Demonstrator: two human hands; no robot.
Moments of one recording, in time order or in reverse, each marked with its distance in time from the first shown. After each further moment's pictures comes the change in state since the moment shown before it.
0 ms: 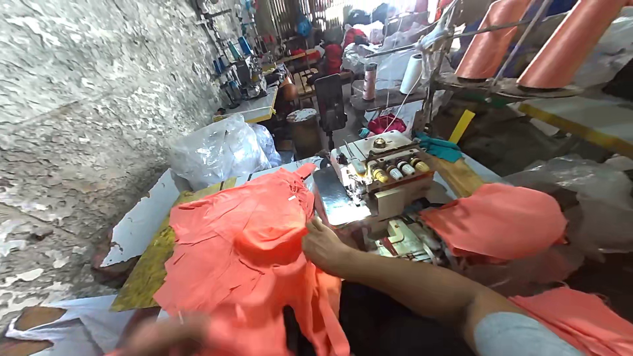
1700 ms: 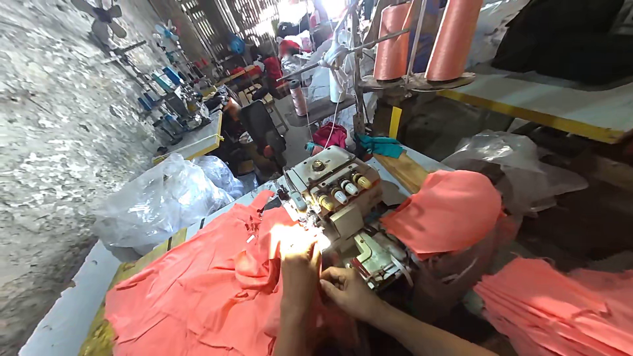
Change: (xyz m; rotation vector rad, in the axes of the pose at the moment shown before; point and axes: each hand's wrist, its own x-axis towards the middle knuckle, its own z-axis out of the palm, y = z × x) left_hand 0.235 -0.063 0.260 0.453 0.129 0.035; right_hand -0.075 0.059 0.100 1.346 0.813 0.353
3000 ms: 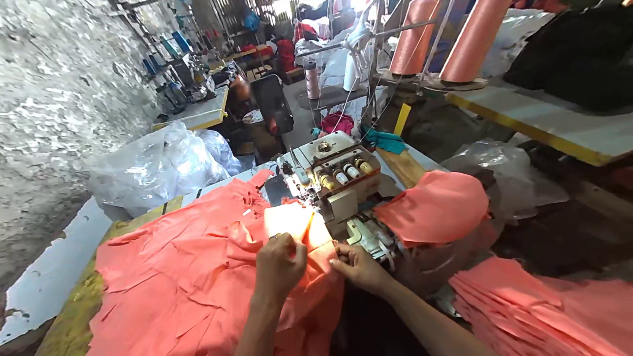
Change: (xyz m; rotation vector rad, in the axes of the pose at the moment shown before) left_hand -0.034 0.014 -0.053 -0.006 0.092 -0.003; right_hand -0.014 0.010 -0.039 0.099 -0.121 0.022
